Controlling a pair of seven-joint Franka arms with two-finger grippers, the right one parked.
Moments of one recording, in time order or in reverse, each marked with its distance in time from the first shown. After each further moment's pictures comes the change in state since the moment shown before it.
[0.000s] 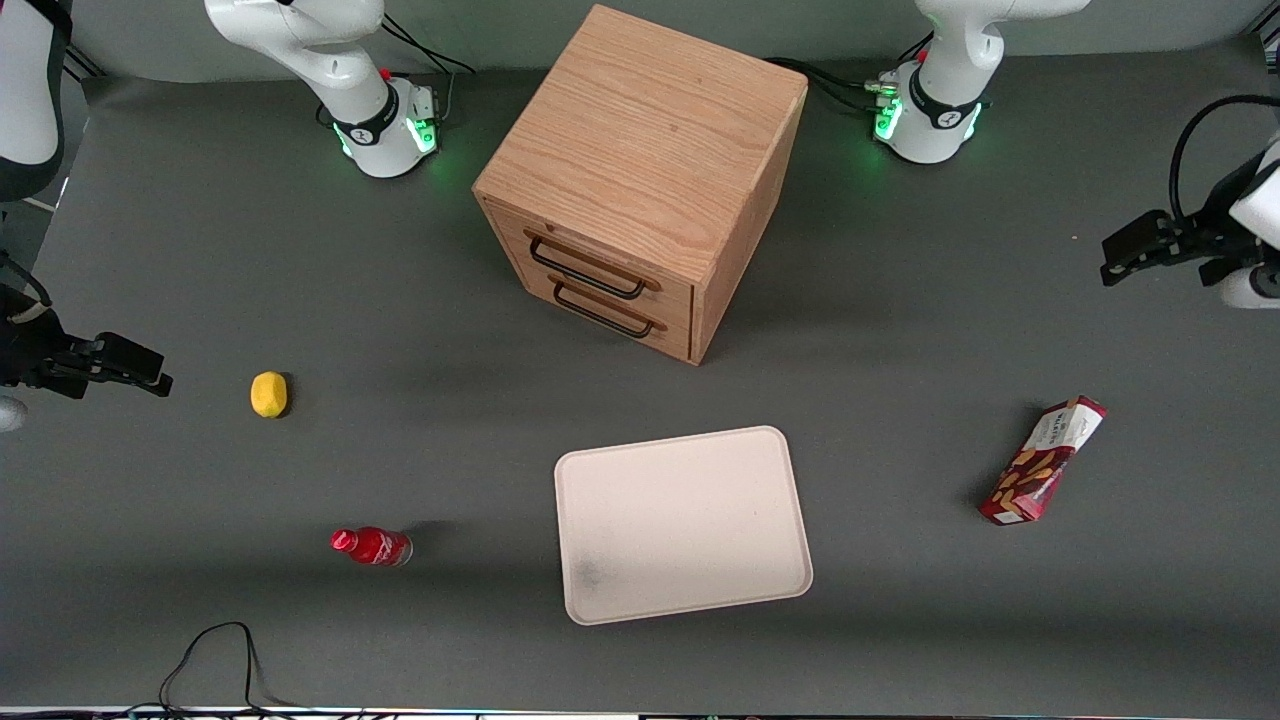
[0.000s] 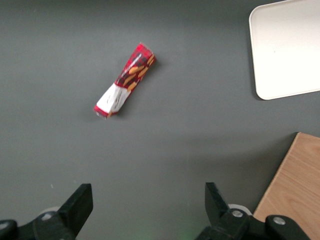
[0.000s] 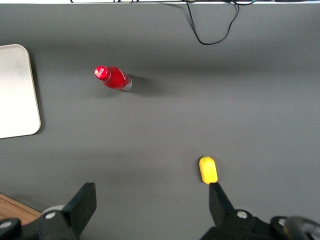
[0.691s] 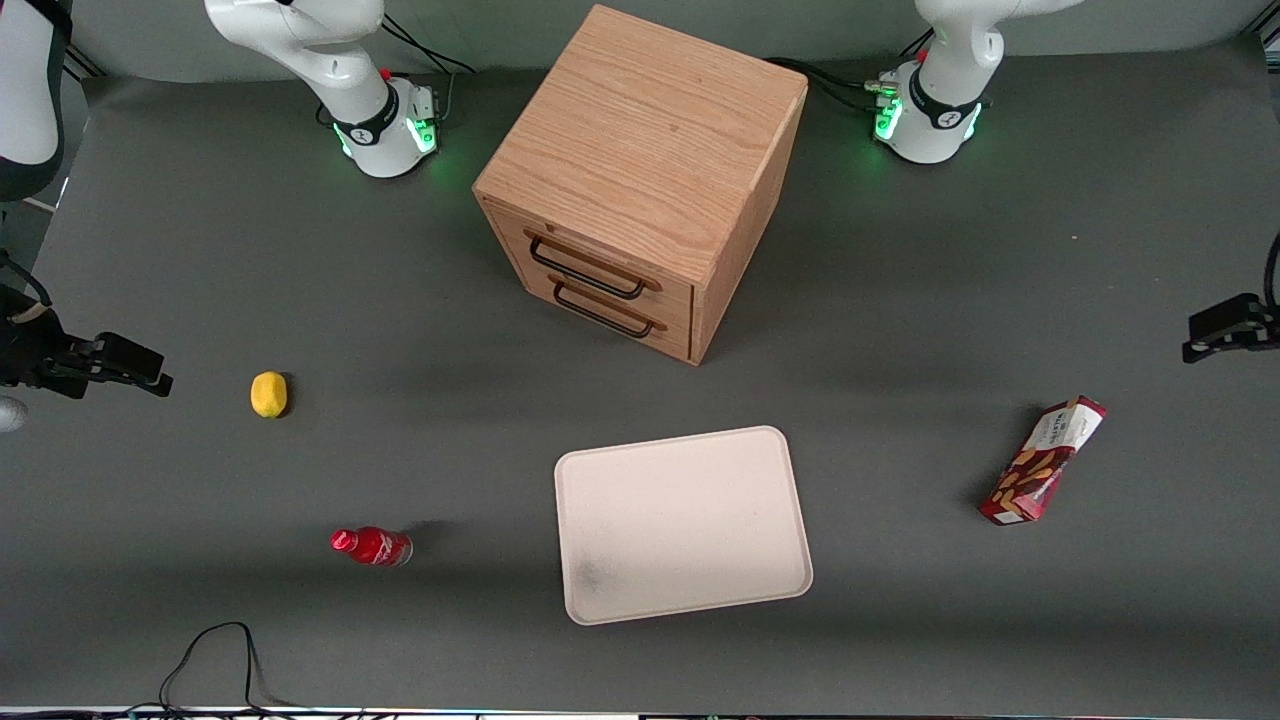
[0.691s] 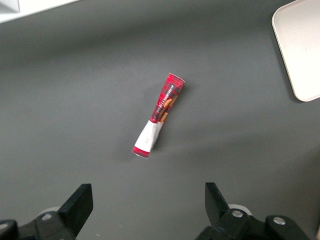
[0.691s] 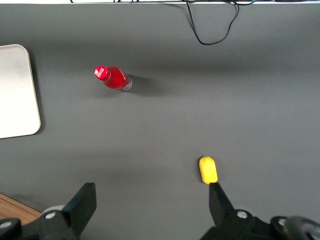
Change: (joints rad) arm 0.147 0.206 0.005 0.169 0.001 0.080 0.376
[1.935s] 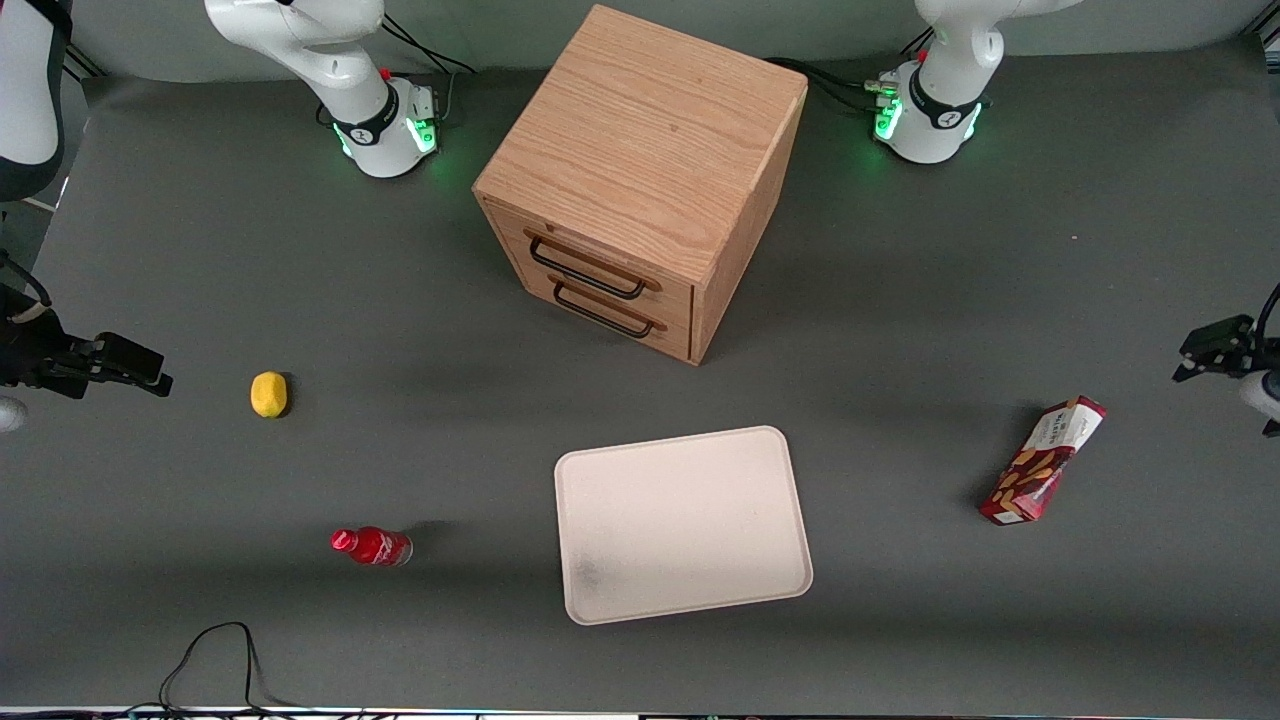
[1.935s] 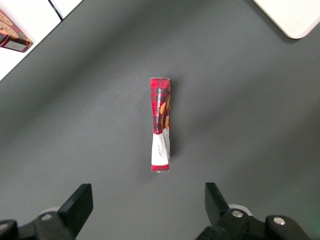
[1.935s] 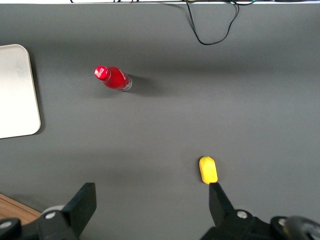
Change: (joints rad) arm 0.001 0.123 -0.017 0.049 0.010 0.042 0.387
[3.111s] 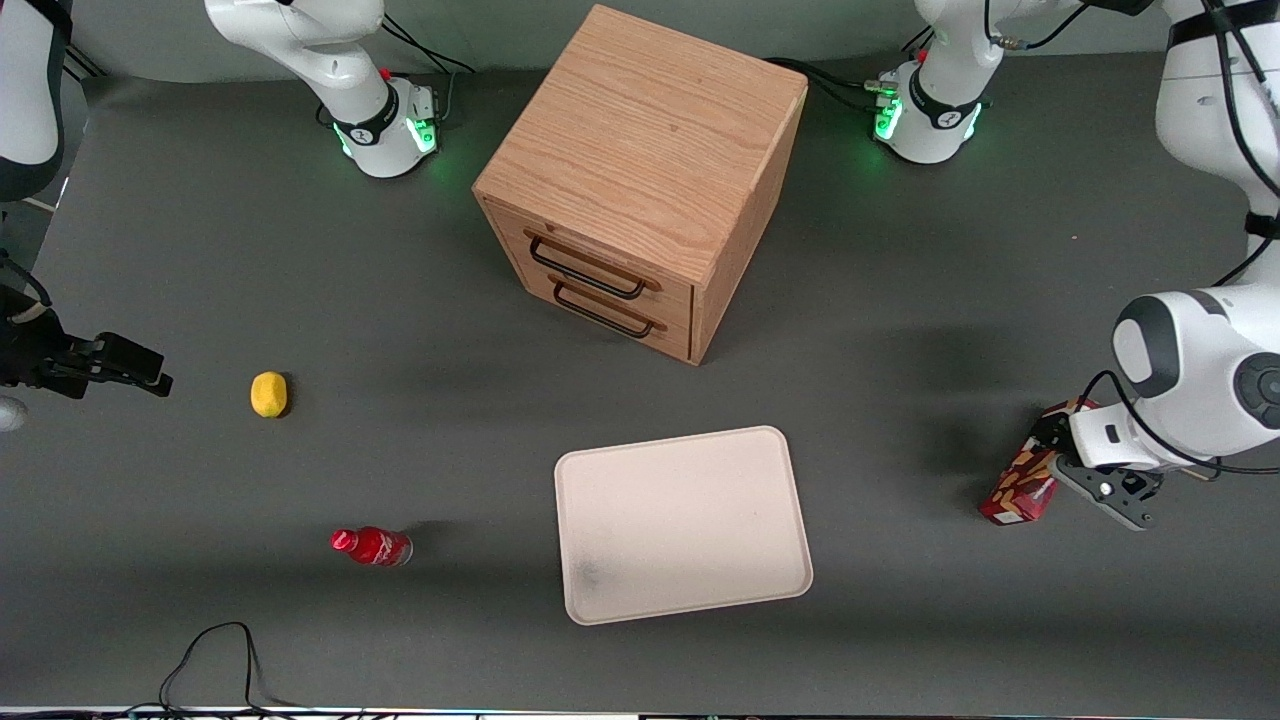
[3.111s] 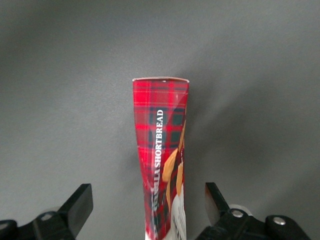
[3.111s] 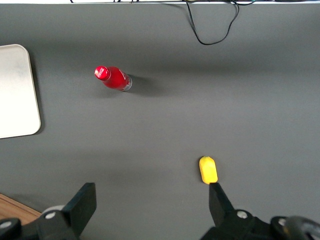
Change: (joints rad) arm -0.002 0.194 0.000 -0.438 0.001 0.681 0.005
